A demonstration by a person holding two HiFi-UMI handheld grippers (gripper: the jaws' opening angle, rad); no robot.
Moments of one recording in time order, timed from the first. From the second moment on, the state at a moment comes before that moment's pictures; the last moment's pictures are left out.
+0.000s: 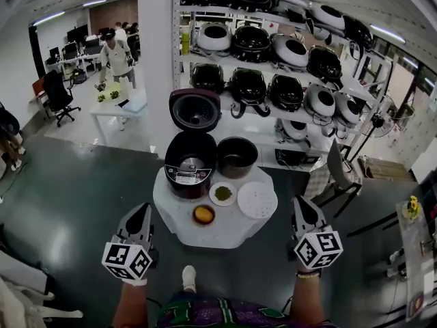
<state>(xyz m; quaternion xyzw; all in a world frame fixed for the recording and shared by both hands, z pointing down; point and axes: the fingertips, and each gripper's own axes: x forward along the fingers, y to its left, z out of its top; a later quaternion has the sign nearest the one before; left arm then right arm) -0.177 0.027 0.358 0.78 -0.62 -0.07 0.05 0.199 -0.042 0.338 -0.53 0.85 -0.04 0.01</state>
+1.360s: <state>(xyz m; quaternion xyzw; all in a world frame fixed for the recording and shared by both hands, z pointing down) -0.258 -0.281 0.336 0.86 -0.51 -0.06 0.05 0.082 -0.273 0.332 -0.62 0.78 -0.04 0.00</state>
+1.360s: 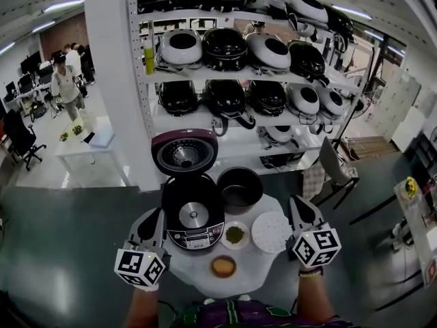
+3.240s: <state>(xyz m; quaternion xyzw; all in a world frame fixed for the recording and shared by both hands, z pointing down) -0.105 -0.350 0.413 0.81 -0.58 0.01 0.08 0.156 -0.537 0.617 -0.44 0.85 -0.22 -0.20</state>
